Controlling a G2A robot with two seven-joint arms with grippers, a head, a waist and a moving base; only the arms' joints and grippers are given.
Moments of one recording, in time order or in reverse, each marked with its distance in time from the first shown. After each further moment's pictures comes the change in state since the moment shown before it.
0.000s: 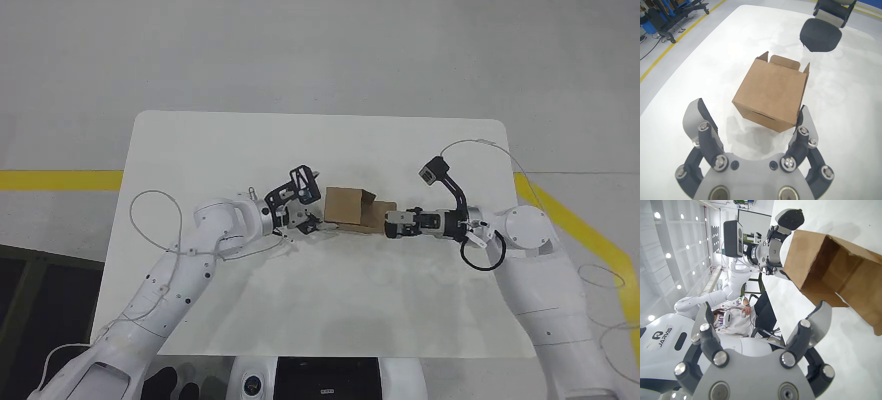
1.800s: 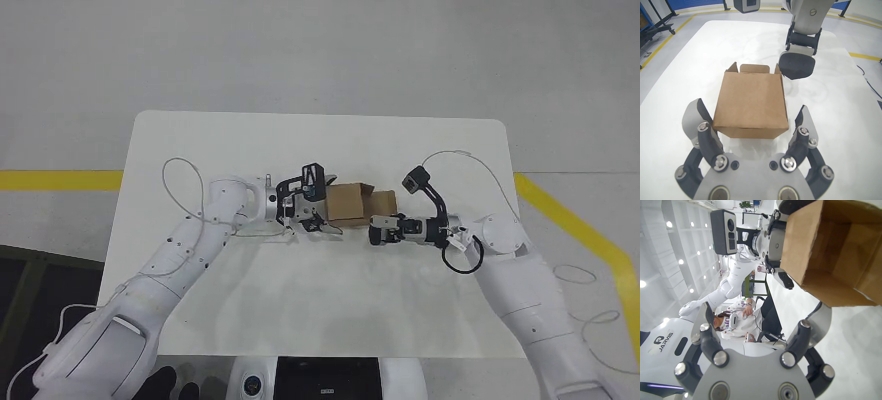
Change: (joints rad) left arm -0.248 -0.076 0.178 0.368 0.157 -0.275 0.382; right arm 0.054 -0.015 -0.157 0.121 0.079 -0.069 -0.047
